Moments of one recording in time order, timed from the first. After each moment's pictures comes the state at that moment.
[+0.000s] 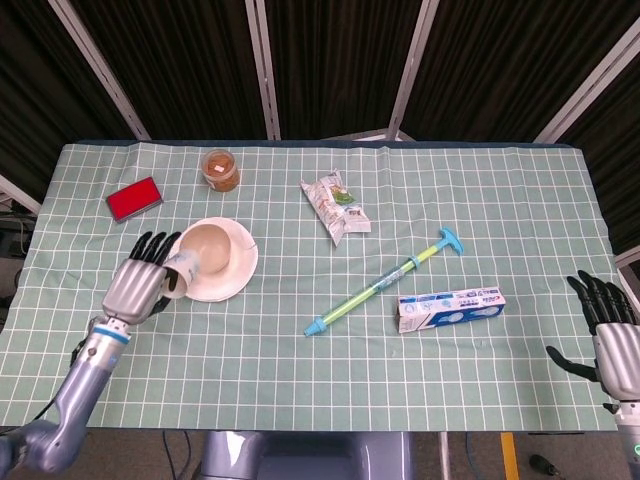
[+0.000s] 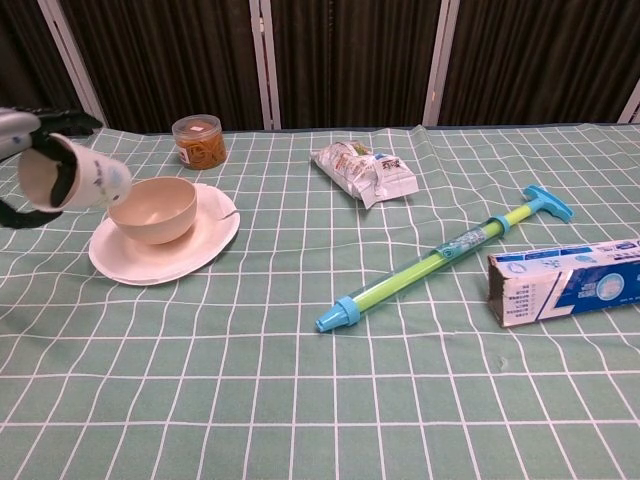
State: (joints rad) left arm -0.50 -1.28 -0.06 -1.70 1.27 1.17 0.45; right arm 0.09 -1.06 0.07 -1.57 -1.53 1.50 0.19
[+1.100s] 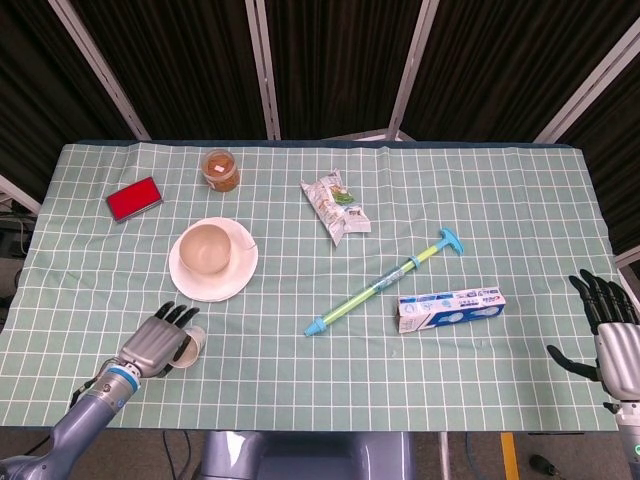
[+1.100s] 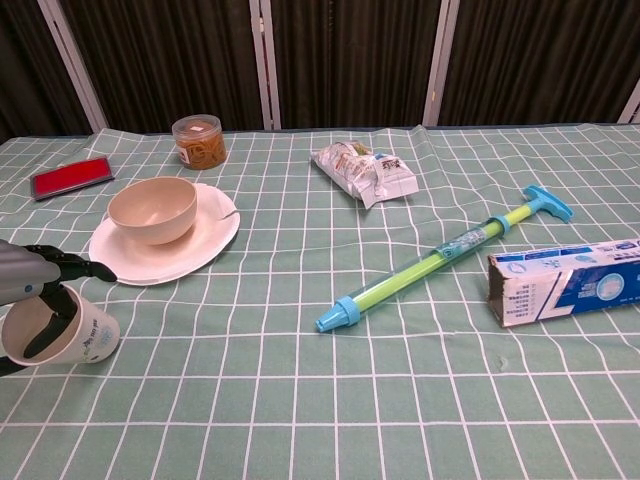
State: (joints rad) left arm -0.62 -1.20 0.11 -1.93 0.99 0.95 0.74; right arm 0.08 -1.06 0.08 -1.58 -1.53 1.50 0.19
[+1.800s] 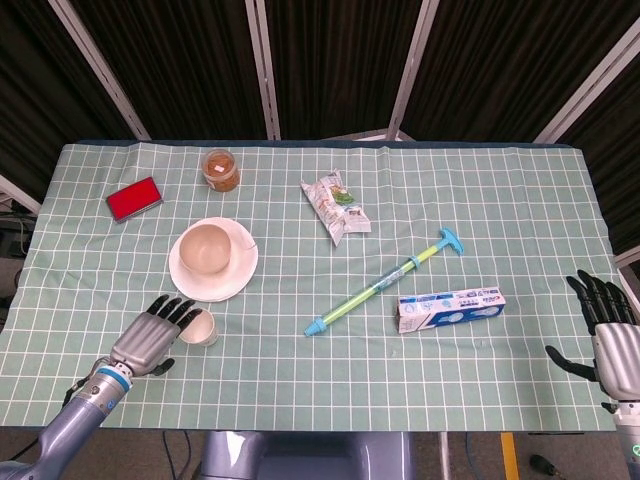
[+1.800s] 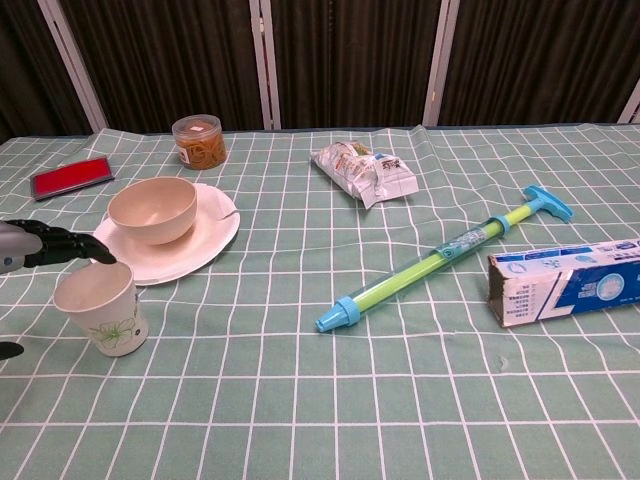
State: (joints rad) left arm -0.58 -1.15 0.12 -1.96 1.10 1.03 0.63; right arm 0.09 -1.06 0.08 -1.57 -1.53 1.50 0.18
